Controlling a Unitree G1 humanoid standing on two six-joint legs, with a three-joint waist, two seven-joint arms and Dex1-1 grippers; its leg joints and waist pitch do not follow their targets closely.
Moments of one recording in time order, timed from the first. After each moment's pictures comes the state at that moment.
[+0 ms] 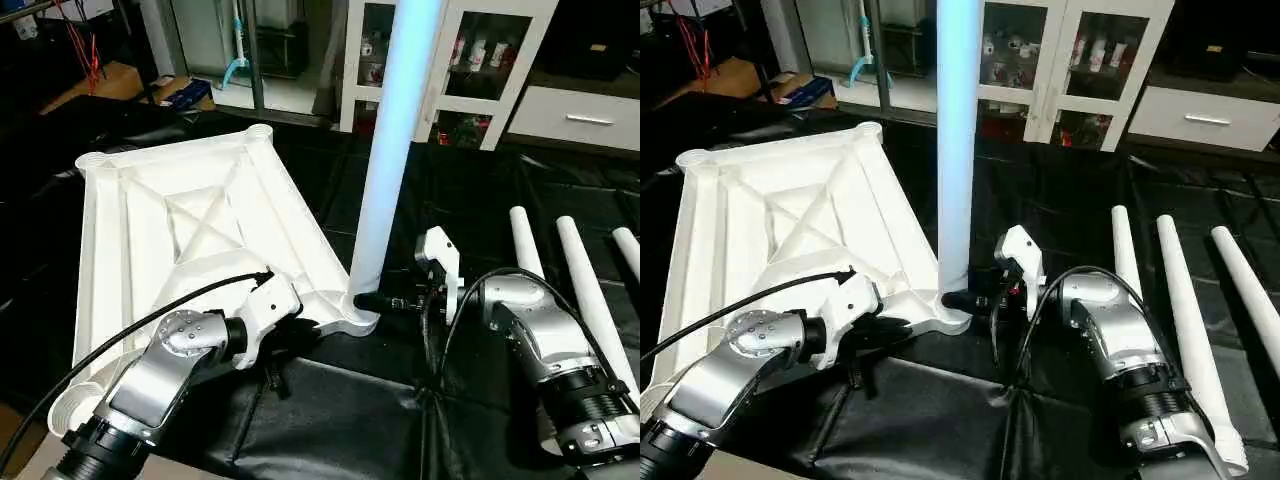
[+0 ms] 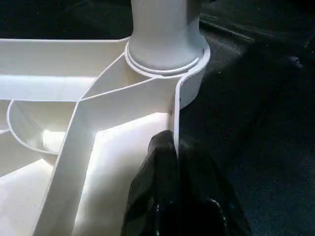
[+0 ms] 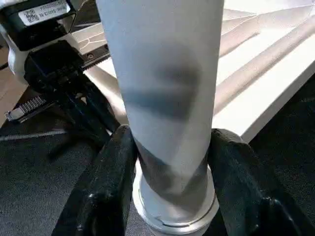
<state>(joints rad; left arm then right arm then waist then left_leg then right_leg) -0.25 0.43 -0.32 0.02 -0.06 0.37 -0.88 -0.46 -0.37 0.15 0.40 0.25 0.23 1.16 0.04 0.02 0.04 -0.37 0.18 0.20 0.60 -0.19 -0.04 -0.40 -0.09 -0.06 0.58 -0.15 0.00</state>
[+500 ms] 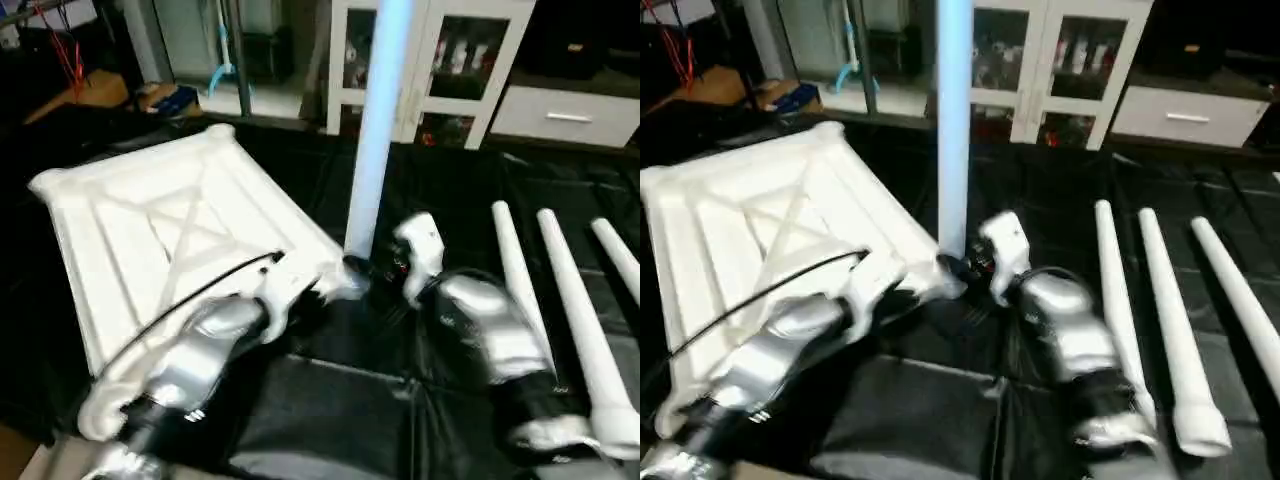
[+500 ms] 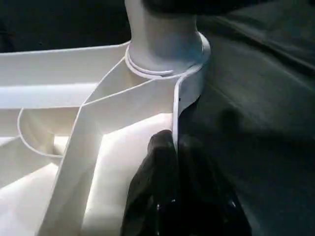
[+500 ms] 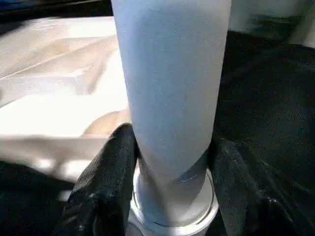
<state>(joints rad) -0.41 0.19 -0.31 0.25 0.07 0.43 -0.52 -0.50 -0.11 0.07 0.52 0.12 0.16 0.50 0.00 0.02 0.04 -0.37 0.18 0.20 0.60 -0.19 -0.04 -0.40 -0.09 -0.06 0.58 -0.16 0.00</state>
